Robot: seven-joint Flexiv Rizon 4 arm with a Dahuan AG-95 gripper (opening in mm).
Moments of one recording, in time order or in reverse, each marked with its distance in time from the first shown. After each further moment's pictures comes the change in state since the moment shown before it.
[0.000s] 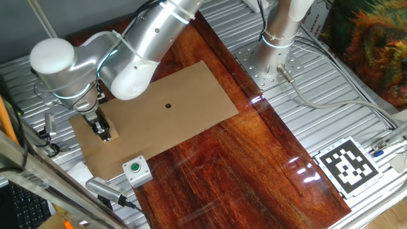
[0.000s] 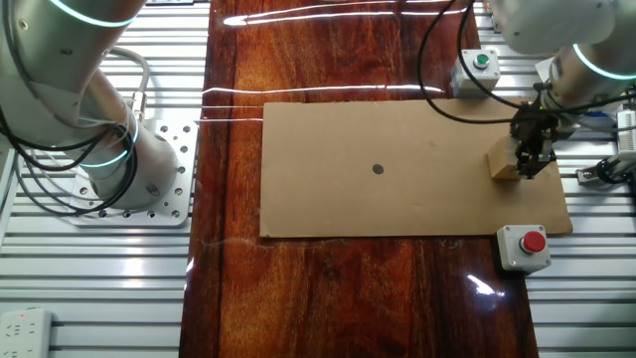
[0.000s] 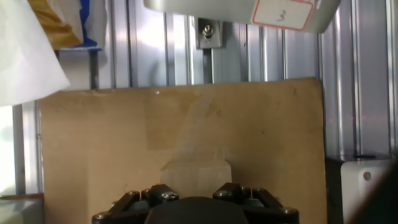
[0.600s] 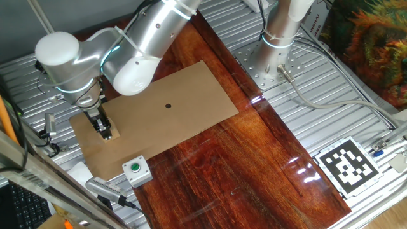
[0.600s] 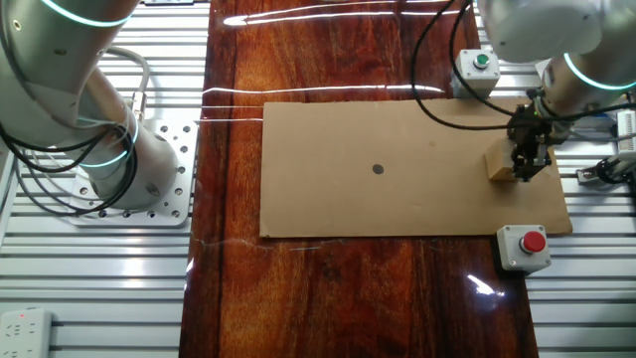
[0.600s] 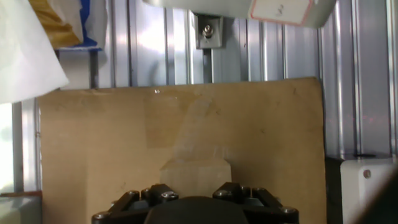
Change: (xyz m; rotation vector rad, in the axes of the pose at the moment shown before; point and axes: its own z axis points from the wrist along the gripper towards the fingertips) arm 0.007 -0.002 0.001 -0.022 -0.030 0.001
